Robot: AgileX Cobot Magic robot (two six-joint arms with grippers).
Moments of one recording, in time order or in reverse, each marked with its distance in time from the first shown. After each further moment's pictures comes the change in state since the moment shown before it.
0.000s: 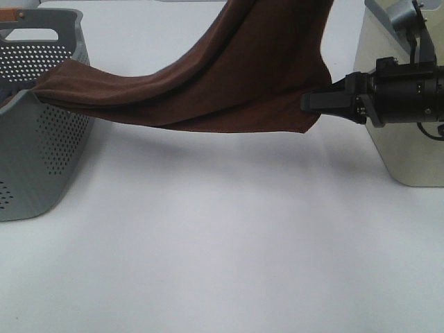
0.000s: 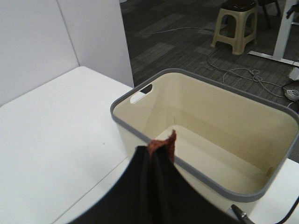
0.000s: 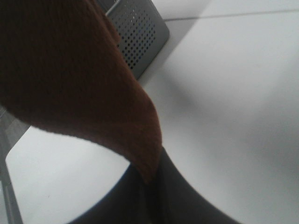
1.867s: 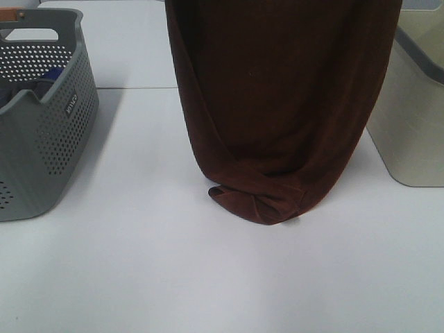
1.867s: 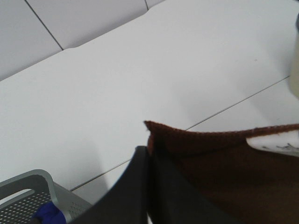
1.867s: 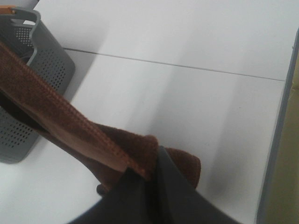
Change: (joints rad) left arm 0.180 -0.033 -0.053 0.324 0.400 -0.078; right arm 0.001 -0.175 -0.900 -1.072 0.202 1.278
